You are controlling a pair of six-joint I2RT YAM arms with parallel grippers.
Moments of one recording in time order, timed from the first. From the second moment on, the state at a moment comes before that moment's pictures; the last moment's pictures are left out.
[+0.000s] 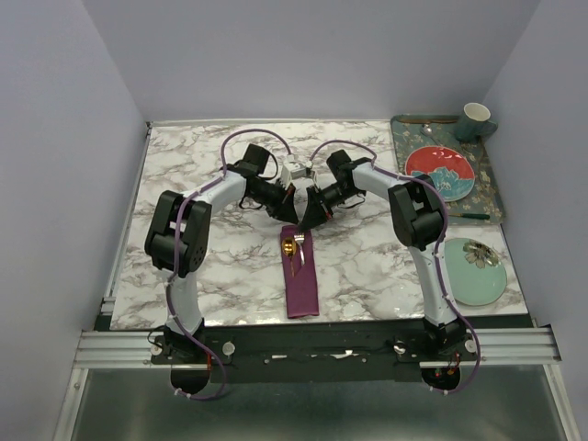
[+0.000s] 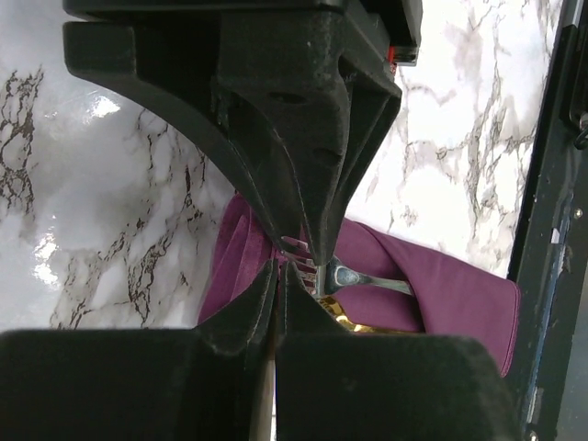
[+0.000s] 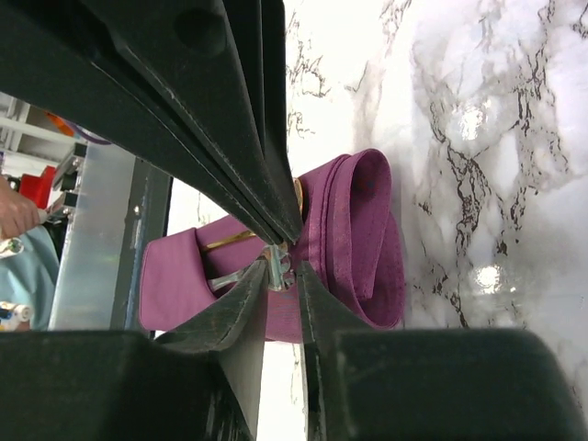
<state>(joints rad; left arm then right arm) -0.36 1.95 1.37 -0.52 0.91 0.38 0.45 2.37 1.77 -0.82 -1.29 -0.59</state>
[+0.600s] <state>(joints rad) -0.38 1.96 1.37 -0.53 0.92 0.38 0.43 2.37 1.83 -0.84 -1.28 -0.49</state>
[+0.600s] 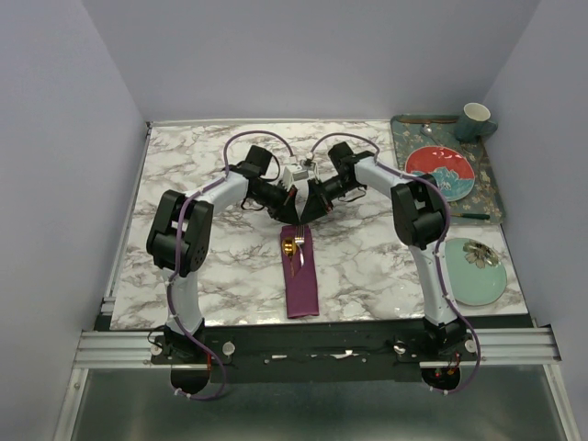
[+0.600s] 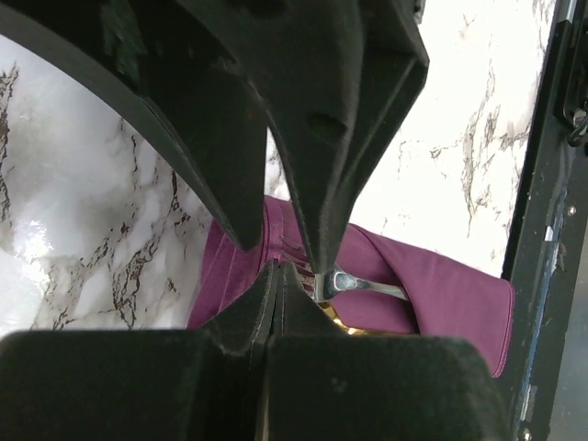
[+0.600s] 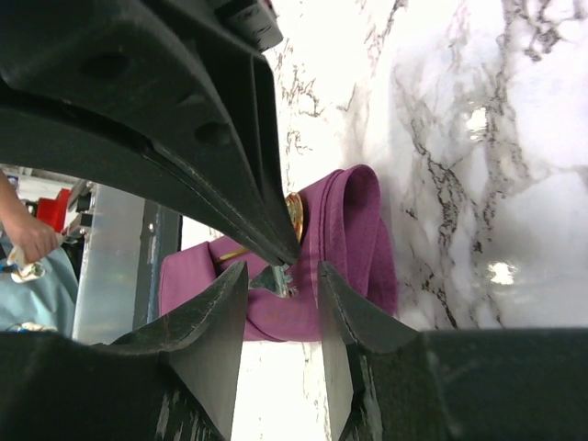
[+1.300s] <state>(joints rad) -0.40 1.96 1.30 -0.49 0.93 0.33 0.41 2.38 1.85 -0.80 -1.14 -0.39</state>
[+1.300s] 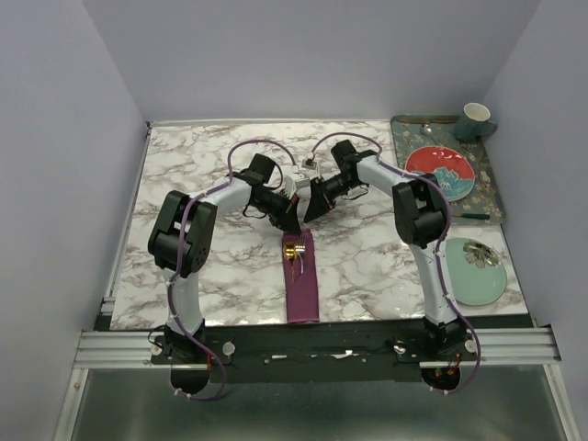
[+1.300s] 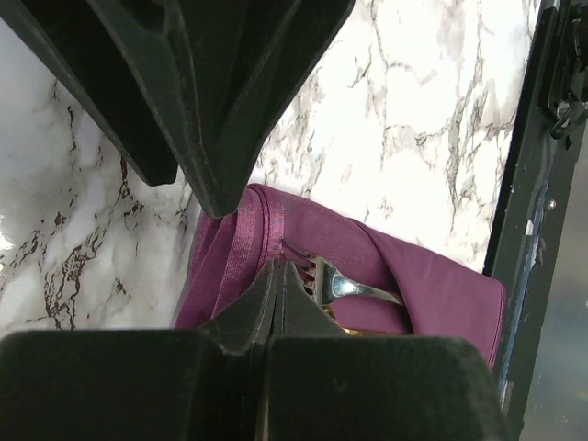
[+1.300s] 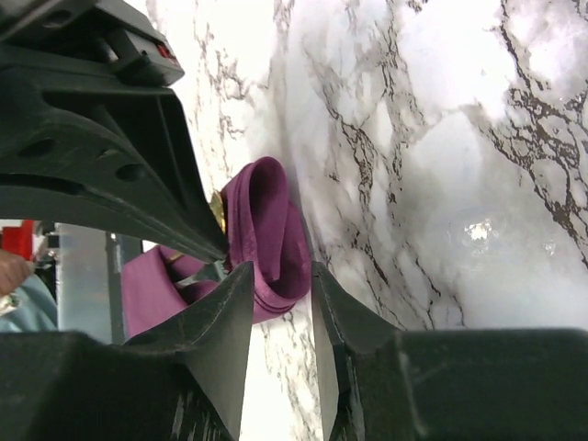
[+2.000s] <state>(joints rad) -0.41 1.96 1.30 -0.49 0.93 0.32 0.44 2.43 1.90 -0.96 -1.15 -0.53</state>
